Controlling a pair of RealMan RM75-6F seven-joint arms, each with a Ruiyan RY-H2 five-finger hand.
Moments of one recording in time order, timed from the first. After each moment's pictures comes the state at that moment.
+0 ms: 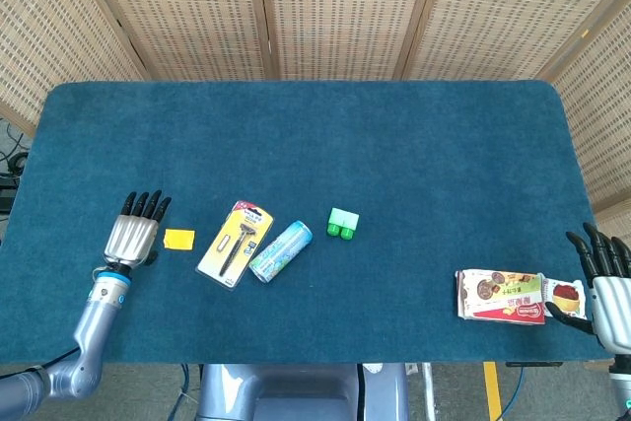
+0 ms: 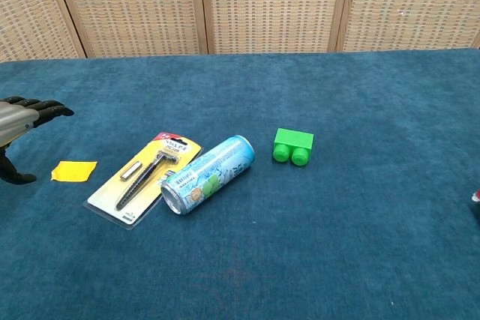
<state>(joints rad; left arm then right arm) -0.51 -1.53 -0.11 -1.36 1.06 1.06 0.64 0.04 -1.03 0.08 -1.68 -1.49 1.51 0.02</state>
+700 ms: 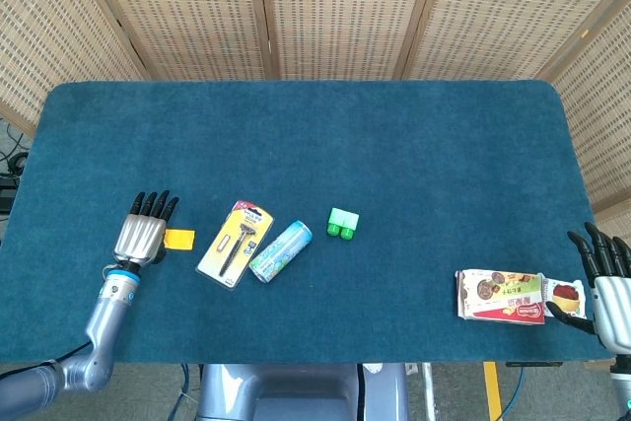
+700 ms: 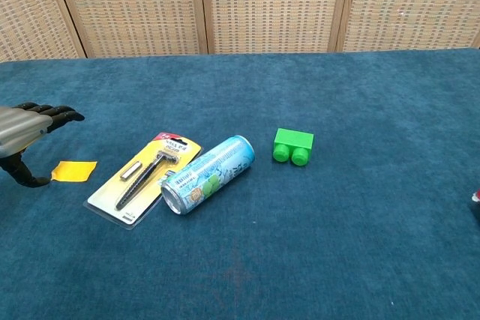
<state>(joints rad) -0.53 -1.59 -0.11 -1.27 1.06 1.05 0.61 0.04 -1.02 0.08 -1.68 -1.49 1.52 0.03</state>
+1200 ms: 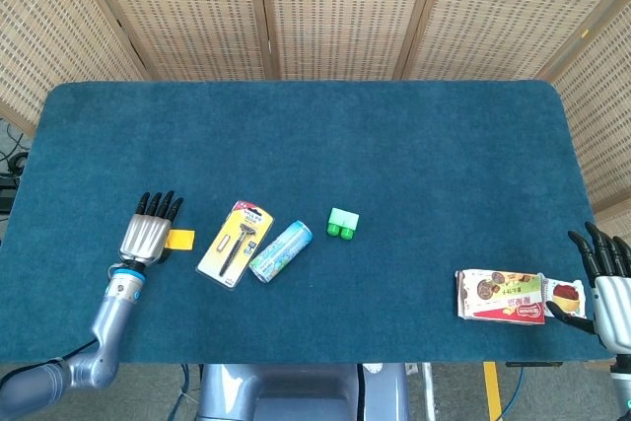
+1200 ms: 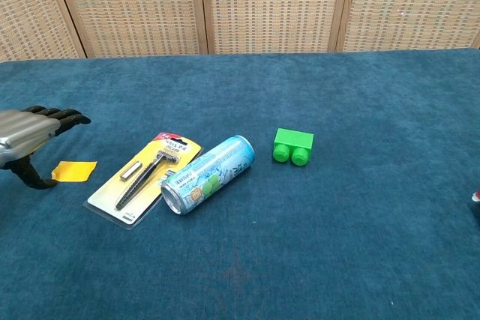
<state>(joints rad) -0.54 -1.63 -0.10 -1.23 1.06 1.04 0.61 0.04 -1.02 0.08 -1.68 -1.49 1.52 0.04</state>
